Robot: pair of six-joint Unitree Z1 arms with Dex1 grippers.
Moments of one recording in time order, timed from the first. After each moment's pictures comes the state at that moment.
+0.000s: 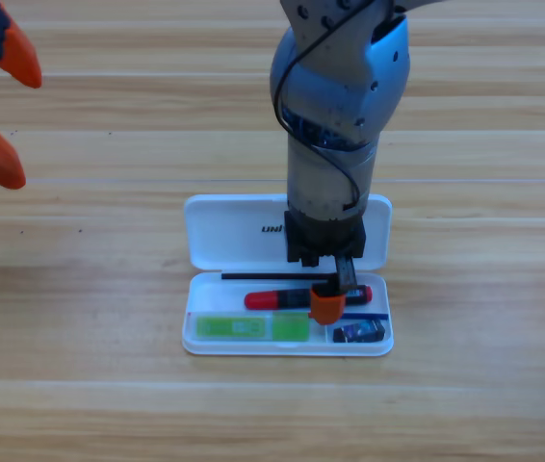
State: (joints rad) arm 0 -0.57 1.62 -1.70 1.29 -0.05 0.86; arm 1 0.97 2.38 -2.11 1.20 -0.09 -0.72
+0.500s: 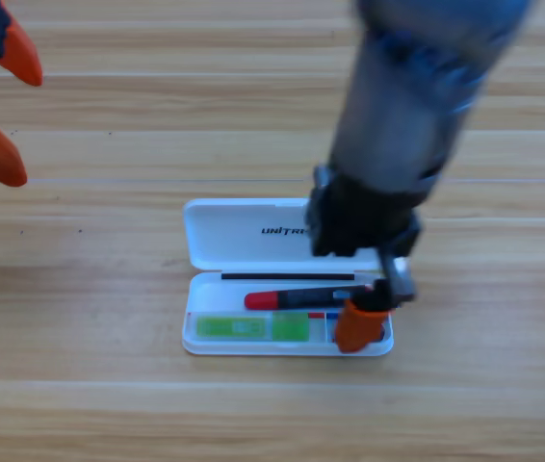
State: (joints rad) arm 0 -0.56 1.62 -1.71 1.29 -0.05 0.86; arm 1 1.04 2.06 -1.93 1.23 0.06 -0.68
